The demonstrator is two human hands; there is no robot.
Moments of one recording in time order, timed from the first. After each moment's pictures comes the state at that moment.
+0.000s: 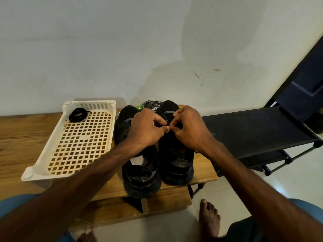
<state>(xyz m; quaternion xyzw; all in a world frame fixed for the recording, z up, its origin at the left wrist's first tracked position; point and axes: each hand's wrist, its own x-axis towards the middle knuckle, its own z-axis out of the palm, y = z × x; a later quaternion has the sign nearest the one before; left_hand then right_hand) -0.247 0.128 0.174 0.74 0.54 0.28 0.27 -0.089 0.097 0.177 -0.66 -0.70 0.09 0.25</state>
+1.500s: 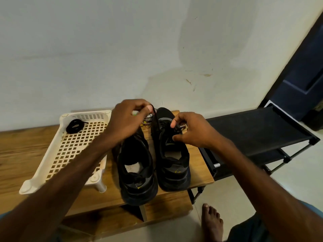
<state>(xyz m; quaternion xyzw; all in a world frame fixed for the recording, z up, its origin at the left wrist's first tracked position) -0.273 0.159 0.207 0.79 0.42 0.36 0.25 -0.052 0.095 0.192 -0.65 -0.68 0.23 0.24</state>
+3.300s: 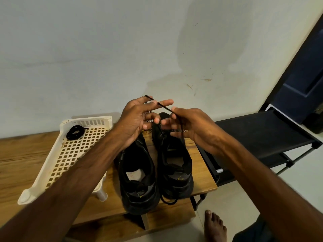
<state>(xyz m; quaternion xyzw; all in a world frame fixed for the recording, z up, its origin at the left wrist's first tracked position) -0.254 0.166 0.218 0.57 0.28 0.40 0.66 -0.074 0.084 0.232 -0.53 -0.48 0.54 0.45</state>
